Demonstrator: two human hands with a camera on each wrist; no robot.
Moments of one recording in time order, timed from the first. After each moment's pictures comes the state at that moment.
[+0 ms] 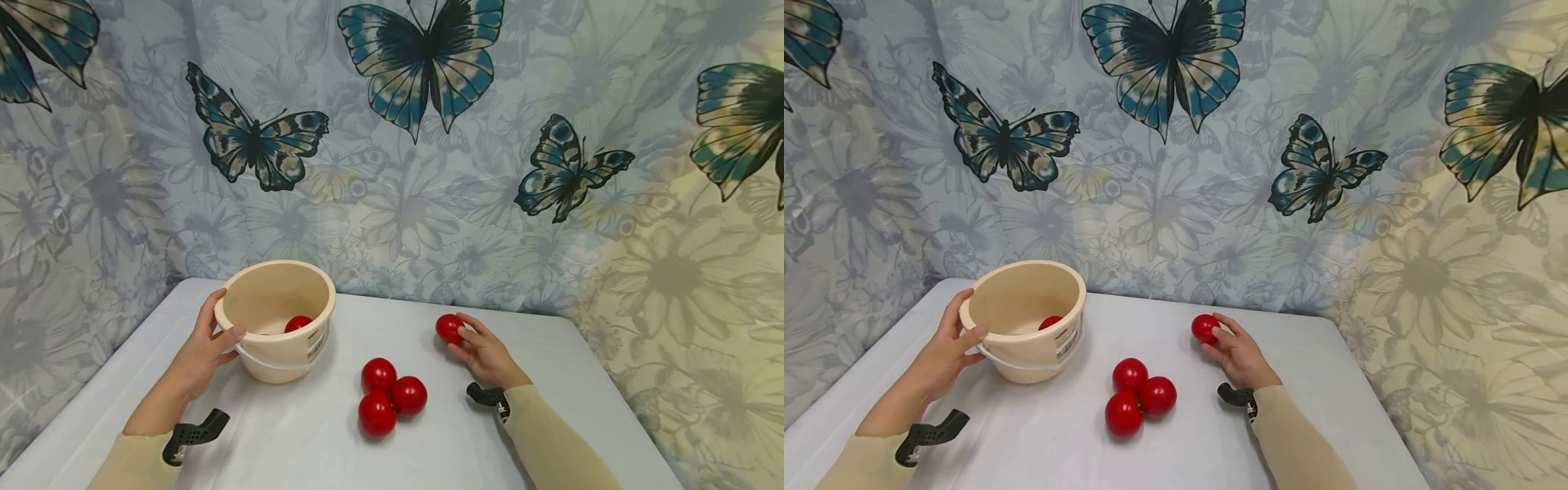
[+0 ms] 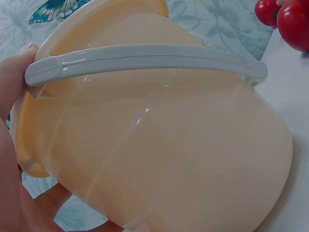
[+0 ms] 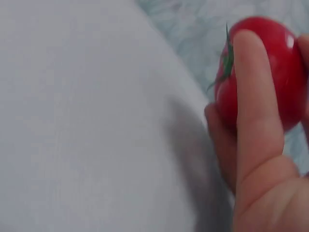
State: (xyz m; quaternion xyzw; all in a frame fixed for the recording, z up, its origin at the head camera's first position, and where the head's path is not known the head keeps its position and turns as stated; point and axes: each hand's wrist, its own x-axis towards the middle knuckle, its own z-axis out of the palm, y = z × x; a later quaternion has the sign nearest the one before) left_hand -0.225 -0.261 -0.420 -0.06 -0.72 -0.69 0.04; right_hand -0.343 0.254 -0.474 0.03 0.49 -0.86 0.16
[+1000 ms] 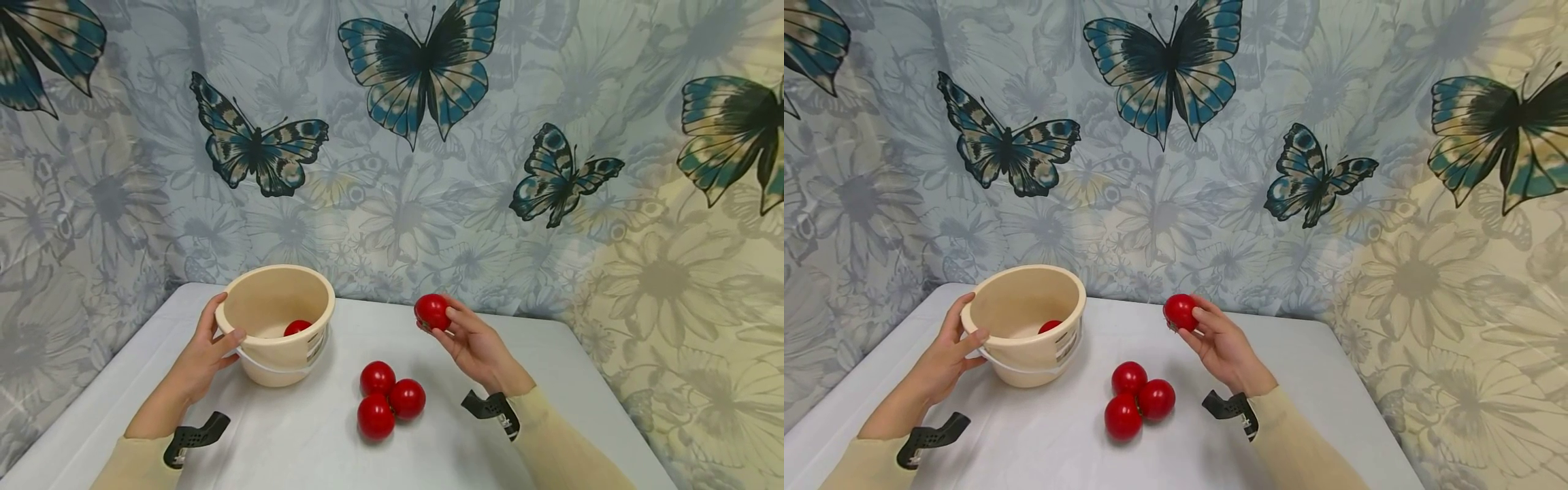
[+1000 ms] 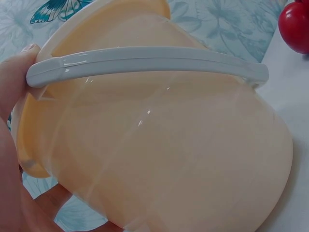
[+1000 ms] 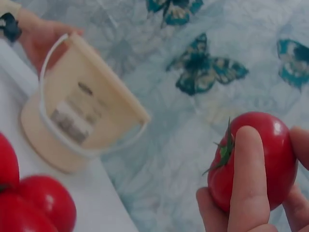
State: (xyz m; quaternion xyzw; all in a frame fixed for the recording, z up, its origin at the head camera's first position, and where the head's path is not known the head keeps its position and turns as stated) left_hand -0.226 -0.264 -0.425 -0.06 -0.71 -0.70 0.03; right_hand -0.277 0.192 -0.370 -0.04 0.42 -0.89 0.19
